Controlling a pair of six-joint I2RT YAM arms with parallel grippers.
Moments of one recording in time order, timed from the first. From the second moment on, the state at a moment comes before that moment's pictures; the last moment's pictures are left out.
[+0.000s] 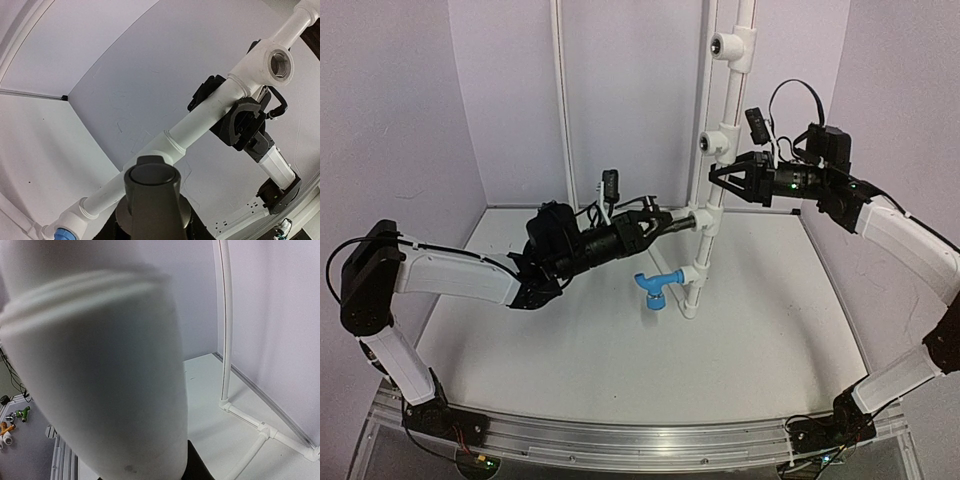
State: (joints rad) left arm -0.97 1.67 1.02 0.83 0.17 -0.84; right arm 0.41 1.41 1.33 -0.05 -0.91 0.01
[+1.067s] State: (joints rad) left arm -0.98 1.62 1.09 0.59 0.24 0.24; right arm 0.41 1.40 1.36 -0.15 -0.91 -0.06
